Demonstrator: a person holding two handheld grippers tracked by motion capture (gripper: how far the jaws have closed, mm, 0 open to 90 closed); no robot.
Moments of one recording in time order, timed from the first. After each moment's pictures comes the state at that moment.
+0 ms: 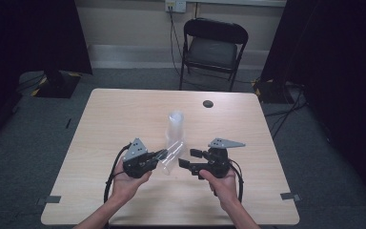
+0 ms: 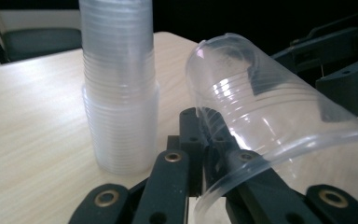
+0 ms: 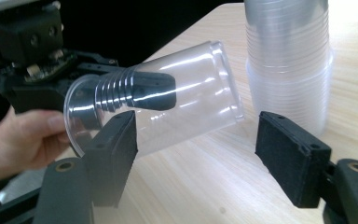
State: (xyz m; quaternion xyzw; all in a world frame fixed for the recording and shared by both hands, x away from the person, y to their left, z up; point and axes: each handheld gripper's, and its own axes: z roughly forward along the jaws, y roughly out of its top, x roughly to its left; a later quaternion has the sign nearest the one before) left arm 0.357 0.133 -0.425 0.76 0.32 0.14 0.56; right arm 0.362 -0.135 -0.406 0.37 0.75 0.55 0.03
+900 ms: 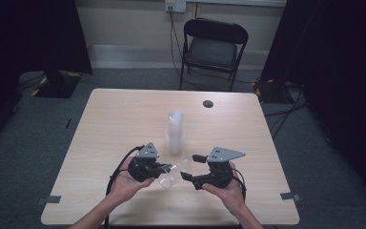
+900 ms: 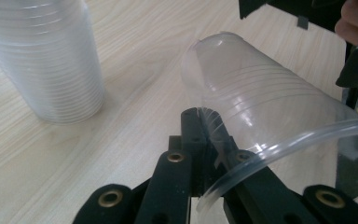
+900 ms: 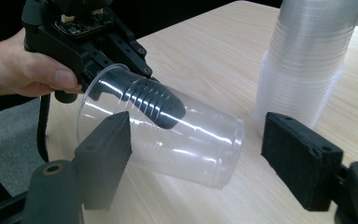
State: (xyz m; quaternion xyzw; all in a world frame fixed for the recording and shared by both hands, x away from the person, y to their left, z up) left arm 0.358 0.116 -0.422 0.86 0.26 0.04 0.44; right arm 0.338 -0.140 -0.406 0.27 0.80 0.52 0.09
